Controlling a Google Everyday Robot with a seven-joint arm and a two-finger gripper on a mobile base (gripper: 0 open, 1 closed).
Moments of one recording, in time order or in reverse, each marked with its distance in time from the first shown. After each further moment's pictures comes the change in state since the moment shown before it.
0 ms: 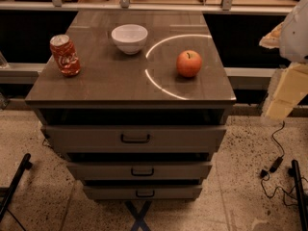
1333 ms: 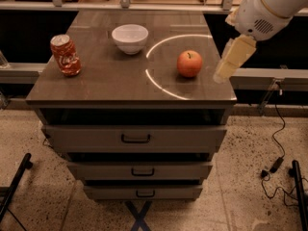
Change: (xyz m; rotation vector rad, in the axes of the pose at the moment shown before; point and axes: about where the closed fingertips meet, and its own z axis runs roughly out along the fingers) arm -0.064 -0.108 0.055 0.074 -0.197 0.032
